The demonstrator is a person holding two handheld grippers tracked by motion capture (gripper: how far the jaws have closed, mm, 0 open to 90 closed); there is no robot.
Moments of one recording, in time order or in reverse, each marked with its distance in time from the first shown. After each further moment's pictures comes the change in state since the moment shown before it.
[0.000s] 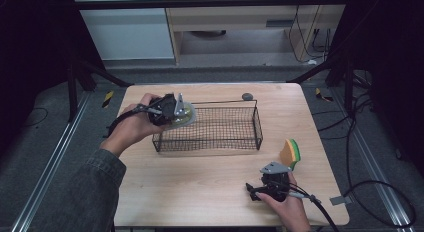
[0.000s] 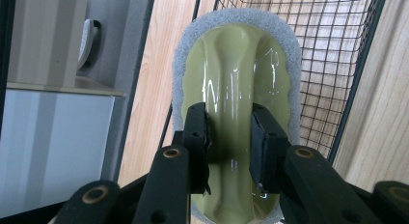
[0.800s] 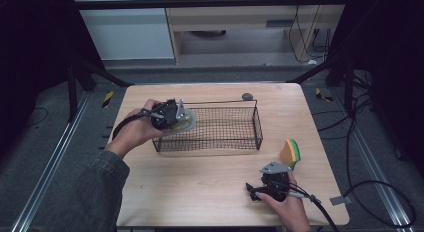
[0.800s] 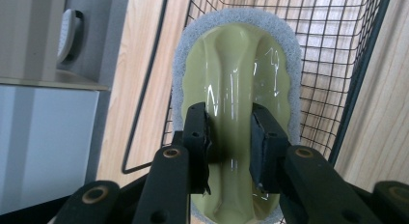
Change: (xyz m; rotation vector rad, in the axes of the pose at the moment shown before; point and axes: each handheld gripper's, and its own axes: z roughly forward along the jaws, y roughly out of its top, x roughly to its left) left arm -0.008 -0.009 0.029 0.031 -0.048 -0.004; right arm 0.000 0.000 0.000 -0.001 0.003 -0.003
